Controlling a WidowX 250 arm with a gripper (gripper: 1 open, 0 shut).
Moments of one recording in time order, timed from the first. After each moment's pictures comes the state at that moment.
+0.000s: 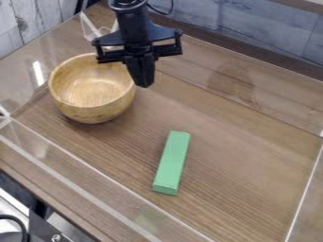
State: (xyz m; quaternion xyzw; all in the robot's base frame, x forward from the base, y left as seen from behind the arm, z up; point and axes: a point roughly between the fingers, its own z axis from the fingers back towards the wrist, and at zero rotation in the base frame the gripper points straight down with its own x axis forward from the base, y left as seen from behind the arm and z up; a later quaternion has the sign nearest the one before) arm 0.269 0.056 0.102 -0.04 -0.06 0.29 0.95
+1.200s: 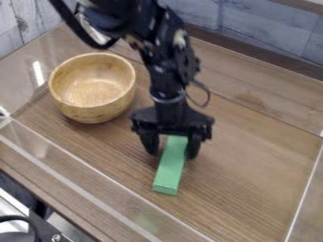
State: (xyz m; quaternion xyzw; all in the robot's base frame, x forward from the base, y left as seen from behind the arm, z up) arm 0.248 -0.010 0.020 -0.02 -0.06 0.19 0.98
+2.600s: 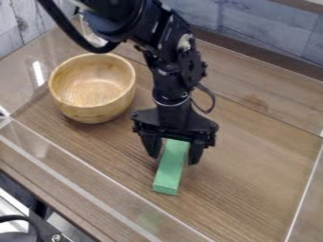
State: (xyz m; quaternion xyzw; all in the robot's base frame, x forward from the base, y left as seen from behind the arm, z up) arm 0.241 -0.014 0.033 -0.02 -0.07 0.16 0.99
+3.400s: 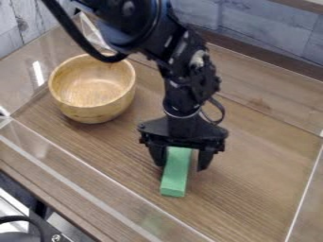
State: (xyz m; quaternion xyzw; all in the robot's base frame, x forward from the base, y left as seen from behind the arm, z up) arm 0.239 -0.027 0.027 0.00 -0.07 0.23 0.97
